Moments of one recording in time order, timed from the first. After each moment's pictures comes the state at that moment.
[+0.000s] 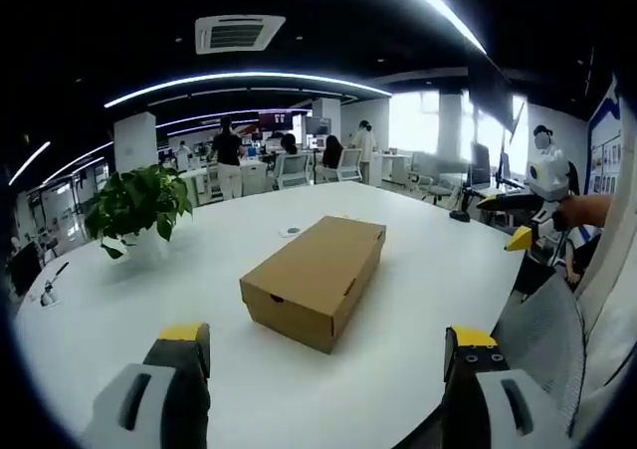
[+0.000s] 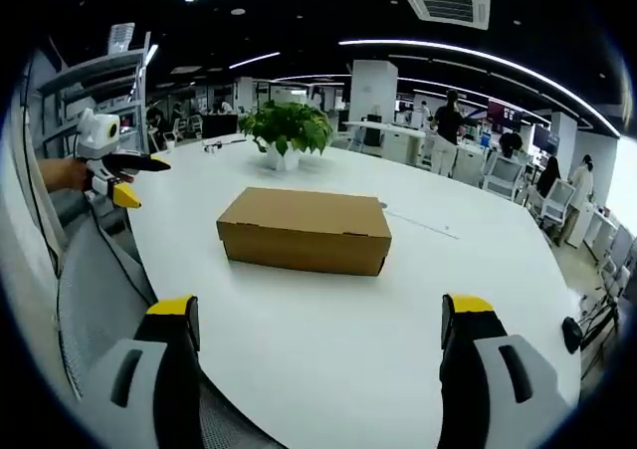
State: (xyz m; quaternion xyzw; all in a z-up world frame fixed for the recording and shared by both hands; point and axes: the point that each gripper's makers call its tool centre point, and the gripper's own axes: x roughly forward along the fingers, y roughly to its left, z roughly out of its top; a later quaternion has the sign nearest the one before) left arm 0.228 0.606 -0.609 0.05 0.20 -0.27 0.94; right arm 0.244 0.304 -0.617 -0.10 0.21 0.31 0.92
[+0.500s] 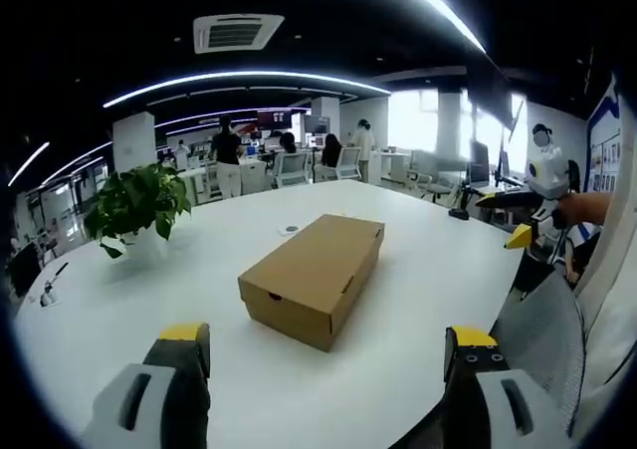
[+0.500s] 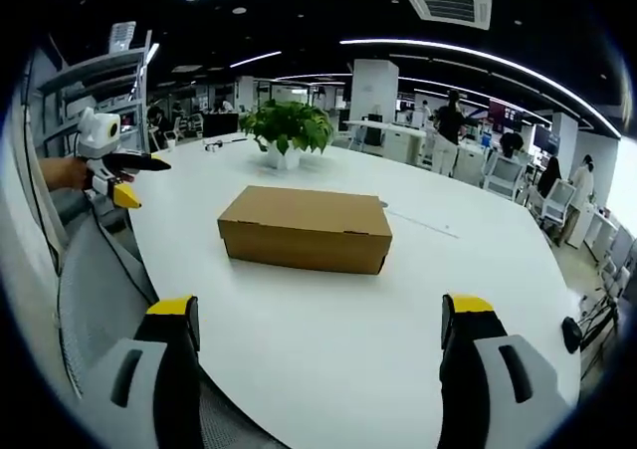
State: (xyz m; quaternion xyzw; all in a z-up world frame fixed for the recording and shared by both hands) left arm 0.225 0.604 -0.611 0.06 0.20 -0.27 0.94; right arm 0.242 0.303 -0.619 -0.10 0.21 0.31 0.92
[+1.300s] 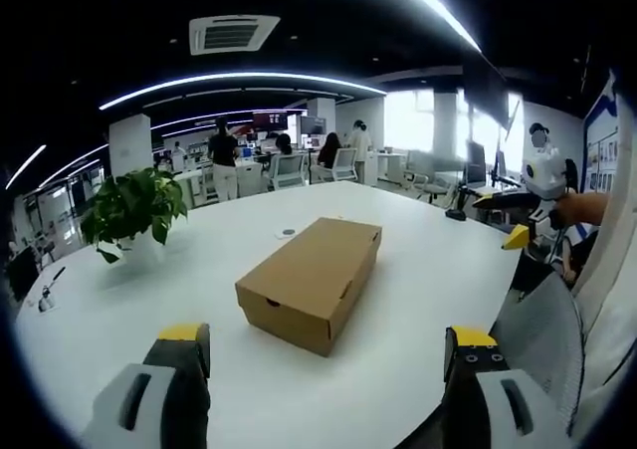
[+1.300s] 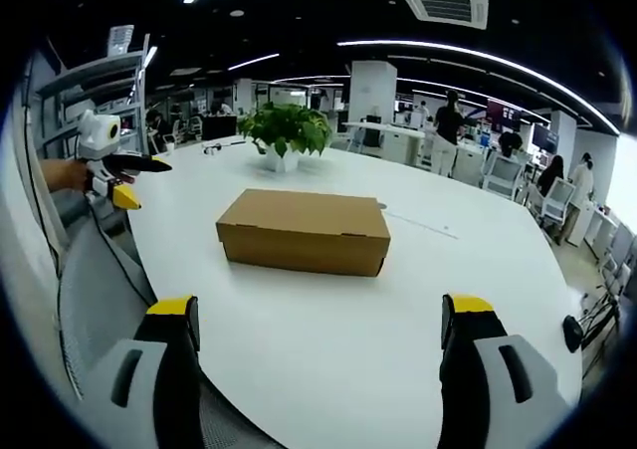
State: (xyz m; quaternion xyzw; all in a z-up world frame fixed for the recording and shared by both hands) left arm 0.231 0.601 -0.606 0.06 0.20 -0.28 0.94; right arm 0.245 0.301 -0.617 -0.10 0.21 0.31 0.92
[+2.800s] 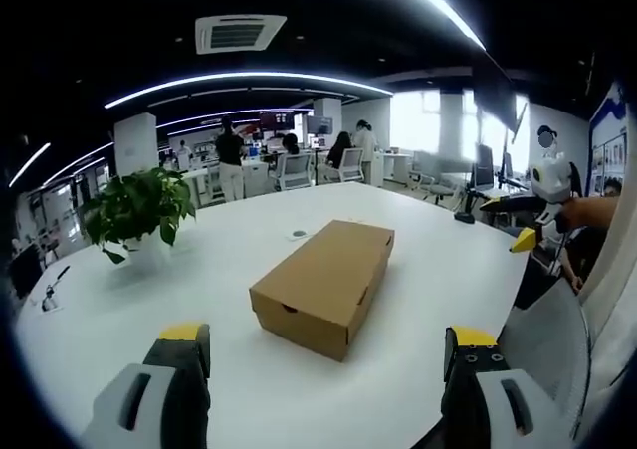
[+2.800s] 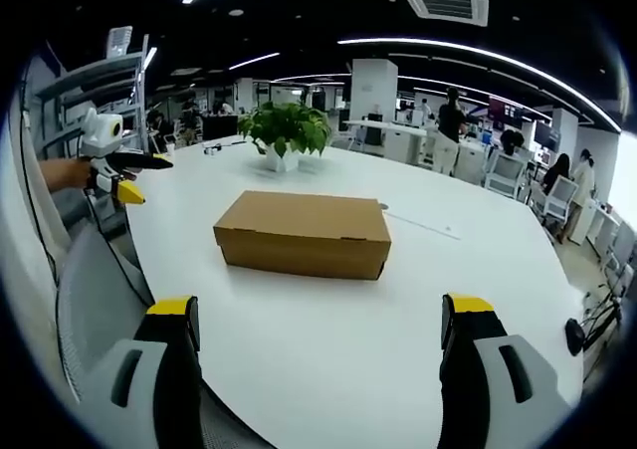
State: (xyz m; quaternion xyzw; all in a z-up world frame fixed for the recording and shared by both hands) left arm 0.245 0.613 -0.600 0.06 0.20 -0.27 0.94; right arm 0.254 0.304 -0.614 -0.09 0.21 0.31 0.92
